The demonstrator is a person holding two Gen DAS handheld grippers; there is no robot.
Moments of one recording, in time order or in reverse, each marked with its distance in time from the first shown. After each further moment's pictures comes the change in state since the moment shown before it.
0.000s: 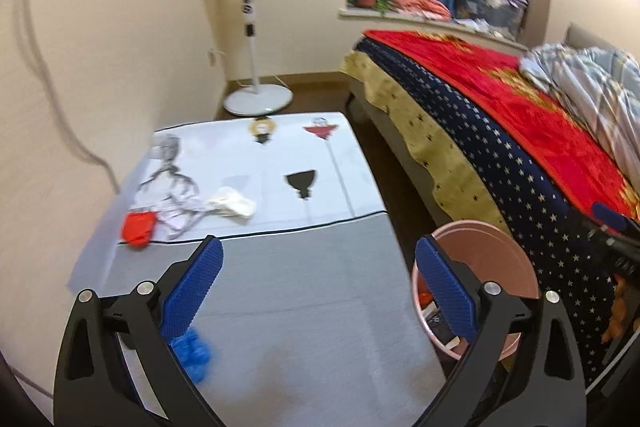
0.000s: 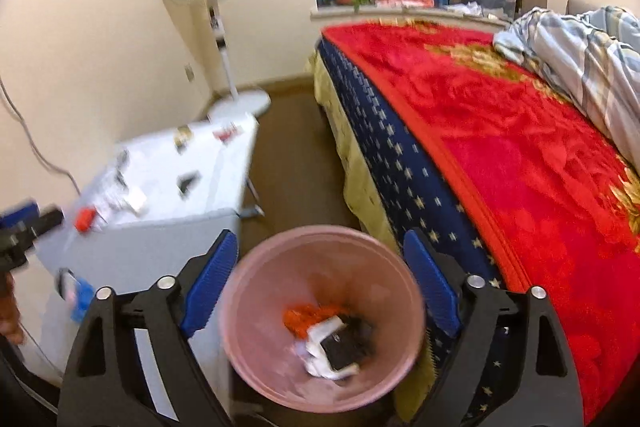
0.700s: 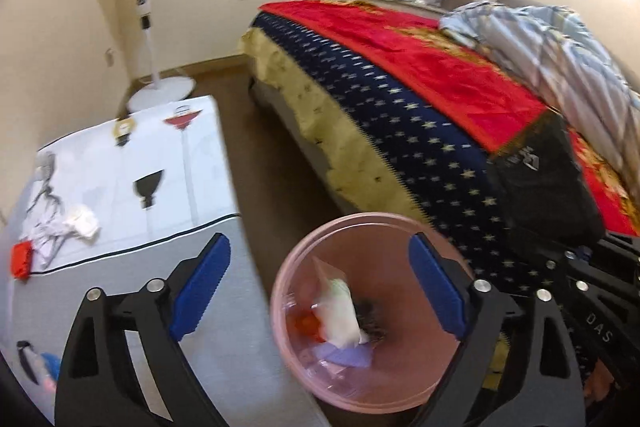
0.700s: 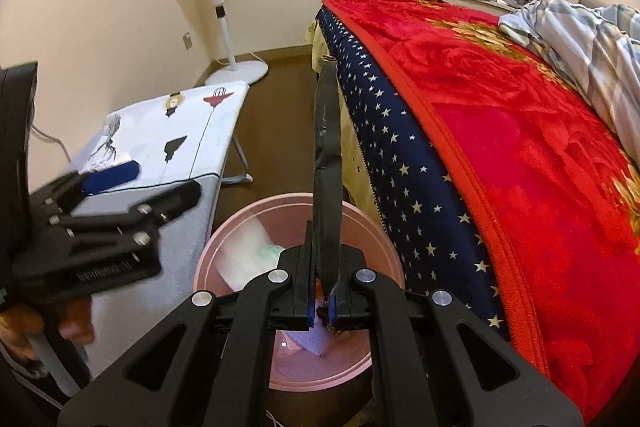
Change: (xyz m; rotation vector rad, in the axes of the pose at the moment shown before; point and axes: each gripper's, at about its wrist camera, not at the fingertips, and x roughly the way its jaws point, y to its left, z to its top) left arm 0.089 -0.138 -0.007 0.134 0.082 -0.248; right arm 0.027 -0.024 -0.017 -0.066 0.148 -0.032
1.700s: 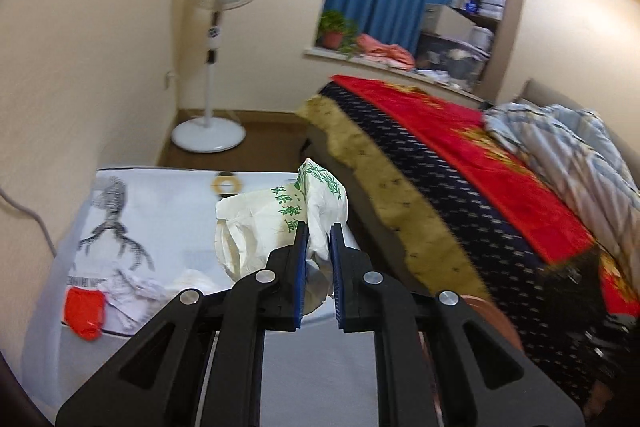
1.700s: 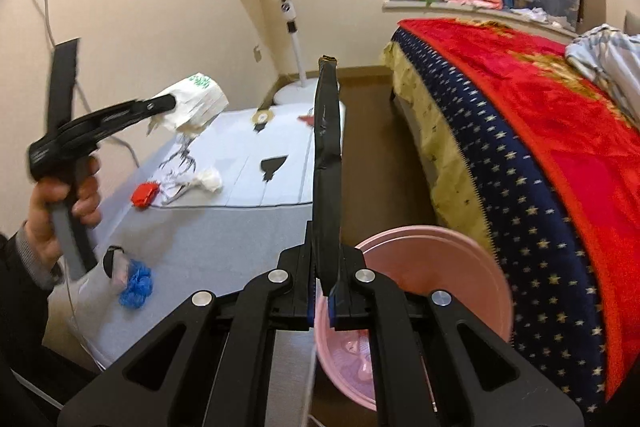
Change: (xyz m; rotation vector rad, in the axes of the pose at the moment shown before) left arm -0.066 0.186 0.041 -0.149 -0.240 -0.035; right arm -0.015 0.098 0.018 -0.060 -0.097 0.192
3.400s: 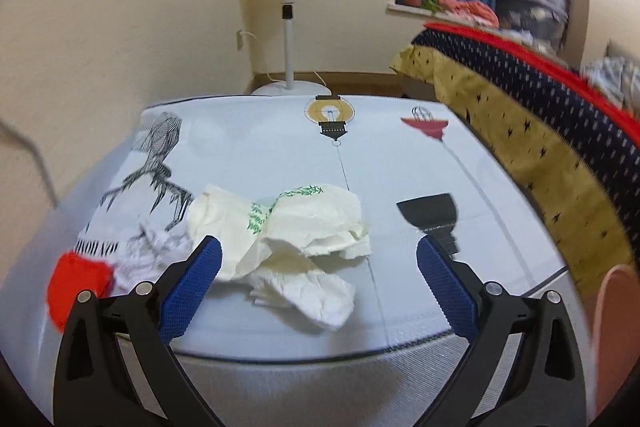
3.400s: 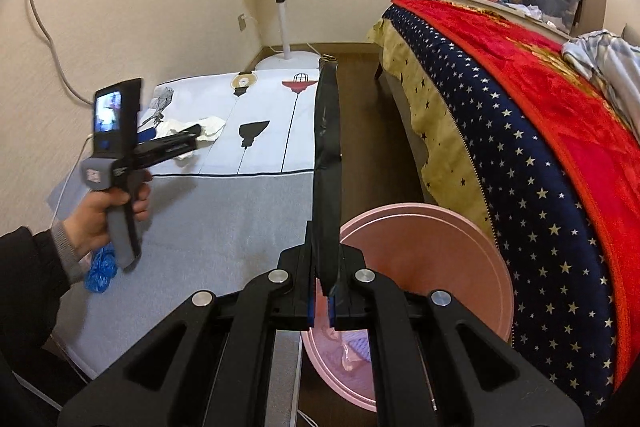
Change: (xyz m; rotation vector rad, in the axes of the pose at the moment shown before) left arm 0.140 0.098 -0.077 0.021 0.089 0.354; right arm 0.048 0.024 -0.017 -0.047 0.113 -0.081
